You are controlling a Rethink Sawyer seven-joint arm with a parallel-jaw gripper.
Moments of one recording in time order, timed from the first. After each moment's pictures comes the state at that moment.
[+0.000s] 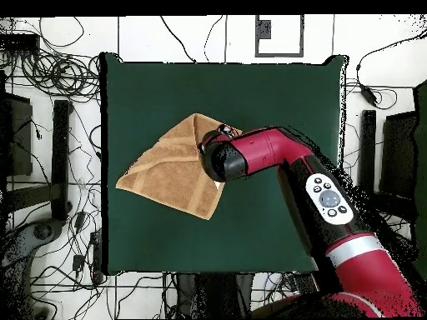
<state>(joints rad) -0.56 -0.49 0.62 1.54 -0.78 0.50 1.36</state>
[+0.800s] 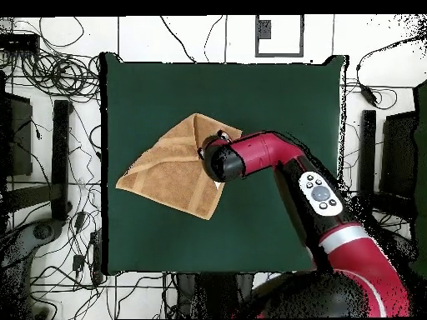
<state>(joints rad) -0.56 -0.38 0.61 1.50 -0.82 0.49 1.36</state>
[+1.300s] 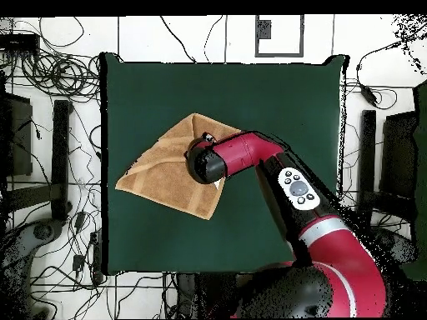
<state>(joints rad) -0.48 -0.37 0.59 1.49 -0.82 0.47 1.36</state>
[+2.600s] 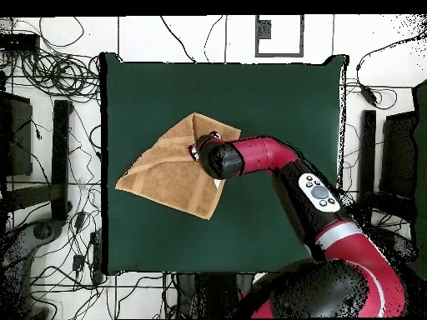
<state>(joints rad) -0.58 -0.31 0.62 1.50 -0.64 0.45 1.36</state>
